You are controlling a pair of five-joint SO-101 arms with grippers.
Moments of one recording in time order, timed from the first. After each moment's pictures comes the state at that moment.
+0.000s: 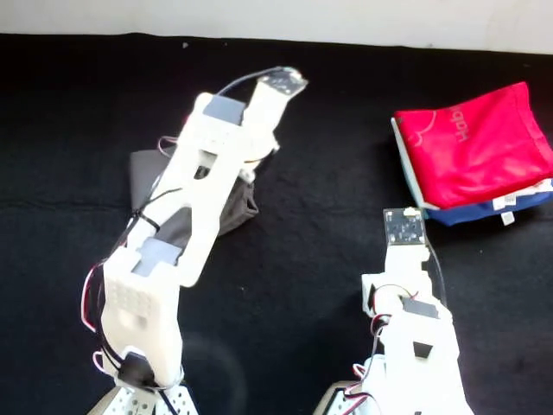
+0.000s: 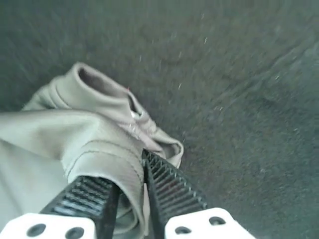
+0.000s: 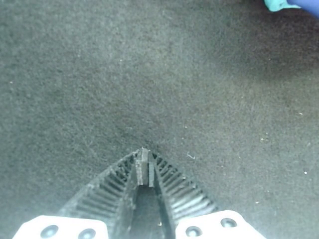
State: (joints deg) left arm 13.3 27.6 -26.4 76.9 -16.1; right arm 6.0 -43.8 86.7 27.2 15.0
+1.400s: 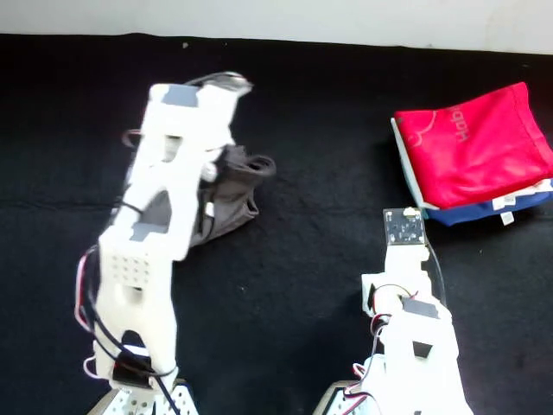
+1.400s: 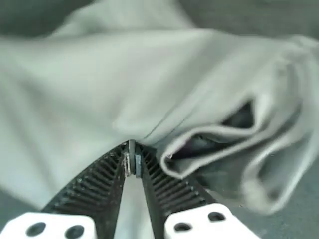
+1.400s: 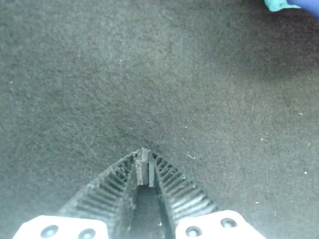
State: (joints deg) left arm 5.8 41.8 -39.5 90.2 -16.1; right arm 6.0 -43.8 86.7 27.2 15.0
